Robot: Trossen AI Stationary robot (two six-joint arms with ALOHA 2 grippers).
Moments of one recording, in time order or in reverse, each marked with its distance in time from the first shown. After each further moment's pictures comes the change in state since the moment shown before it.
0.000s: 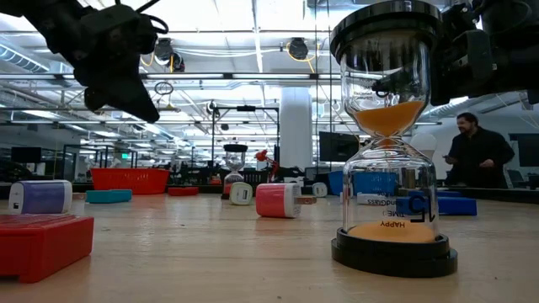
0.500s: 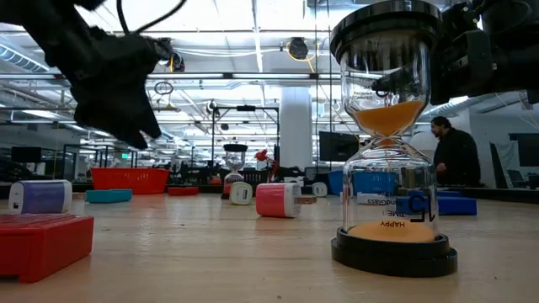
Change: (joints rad) left arm 0.010 0.123 0.000 -0.015 -0.034 -0.153; right arm 0.000 0.000 0.000 0.005 0.000 -0.019
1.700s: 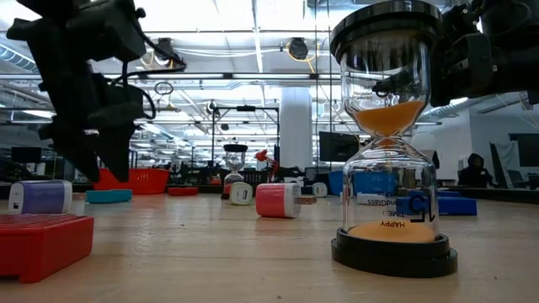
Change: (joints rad) left arm 0.151 0.016 -0.040 -0.304 0.083 -0.184; right arm 0.000 0.000 0.000 -0.015 0.000 0.000
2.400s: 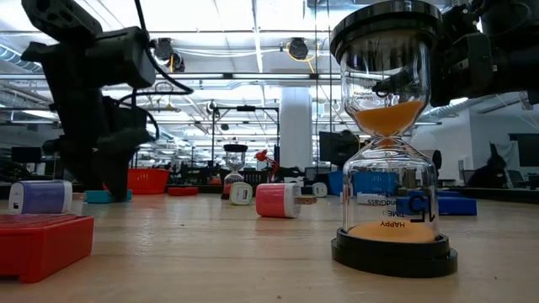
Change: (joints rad) left arm 0.100 0.081 -0.041 0.094 0.049 0.073; right arm 0.000 0.000 0.000 0.000 0.000 0.000
